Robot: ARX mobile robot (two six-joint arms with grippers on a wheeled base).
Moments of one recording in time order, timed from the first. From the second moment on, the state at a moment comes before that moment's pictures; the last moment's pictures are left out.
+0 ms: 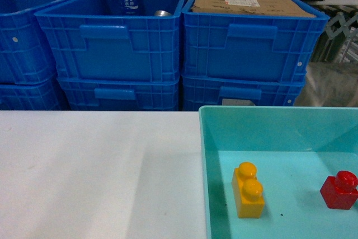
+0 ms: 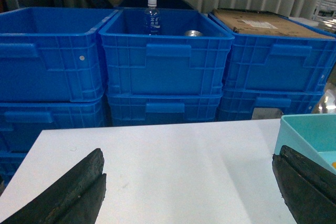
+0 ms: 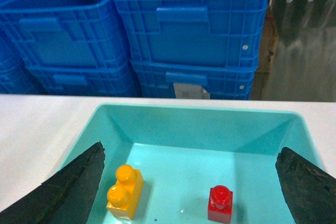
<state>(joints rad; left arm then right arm) 0.04 0.06 0.06 -0.01 0.16 -0.04 0.06 0.75 0.24 0.32 -0.14 0.14</state>
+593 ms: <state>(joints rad) 0.04 0.06 0.06 -0.01 0.16 -0.04 0.16 1.65 0.57 0.60 0.15 -0.08</state>
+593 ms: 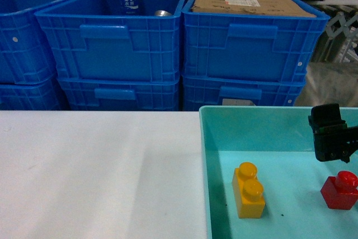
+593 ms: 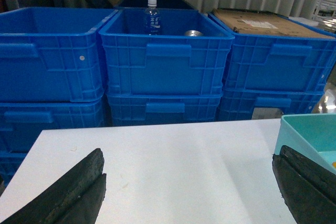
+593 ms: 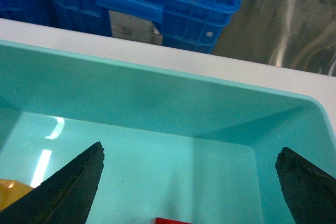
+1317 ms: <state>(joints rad) 0.04 0.06 0.06 -0.01 0.16 -0.04 0.07 1.99 0.56 0.78 0.13 0.03</state>
